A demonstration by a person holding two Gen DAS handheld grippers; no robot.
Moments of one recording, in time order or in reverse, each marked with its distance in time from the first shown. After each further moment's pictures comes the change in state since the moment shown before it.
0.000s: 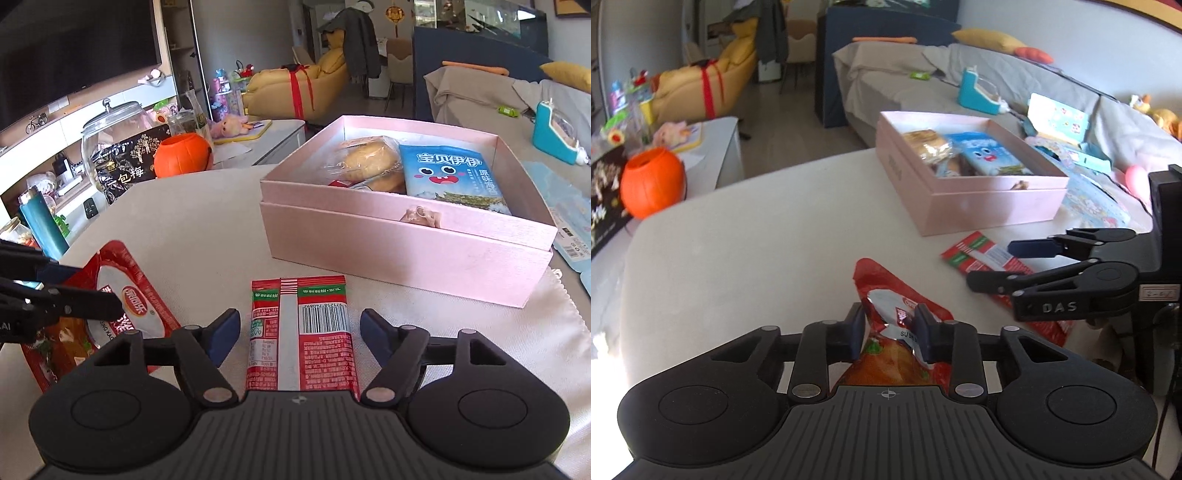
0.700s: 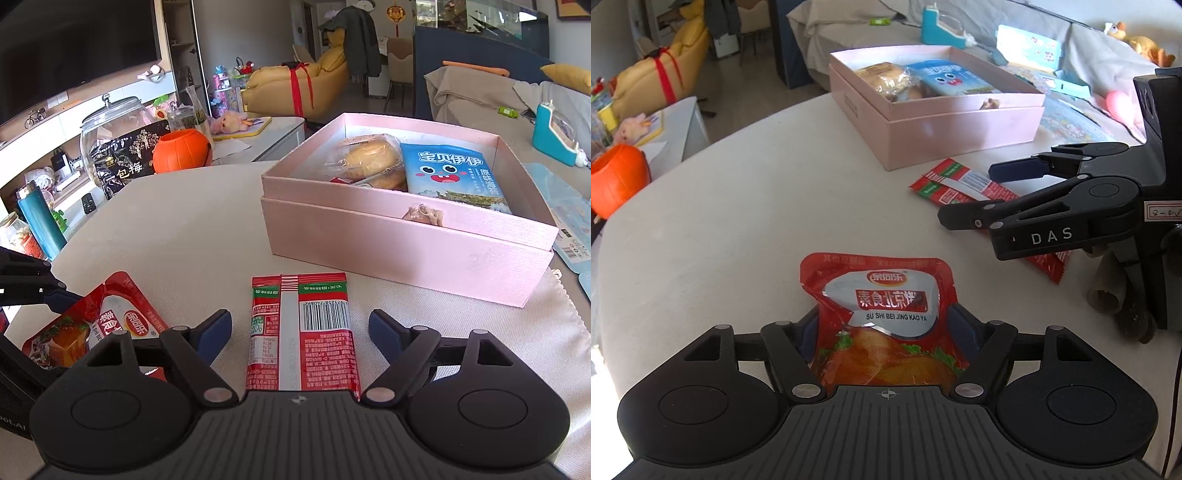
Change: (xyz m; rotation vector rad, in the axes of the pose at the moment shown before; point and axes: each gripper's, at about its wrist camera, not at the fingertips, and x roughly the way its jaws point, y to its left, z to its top) left arm 0.026 -0.017 -0.015 0.139 0.173 -0.043; right arm 0.000 0.002 -0.002 -0.007 0.005 -0.008
